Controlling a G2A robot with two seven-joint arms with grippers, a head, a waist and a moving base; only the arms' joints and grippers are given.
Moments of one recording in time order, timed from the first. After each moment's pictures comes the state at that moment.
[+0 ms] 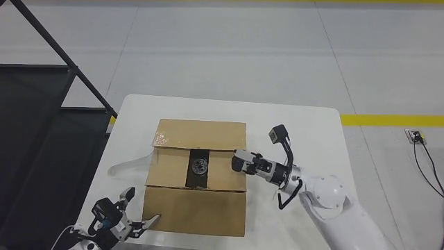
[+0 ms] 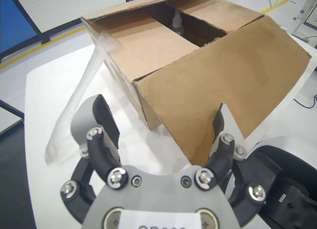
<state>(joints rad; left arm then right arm) 1.71 -1.14 -1.76 -1.72 1.47 -0.71 0.30 -0.95 -1.18 1.07 -1.49 0.39 -0.22 0.74</state>
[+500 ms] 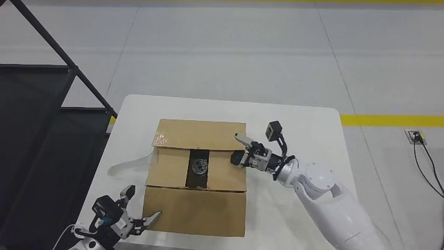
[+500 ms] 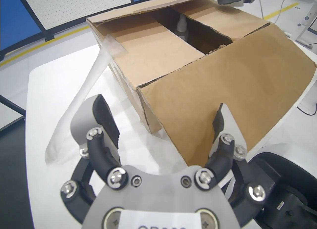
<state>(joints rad) 1.71 -1.13 -1.75 -1.73 1.43 -0.68 0.27 -0.81 -1.23 0.99 -1.26 0.57 -0.11 0.68</state>
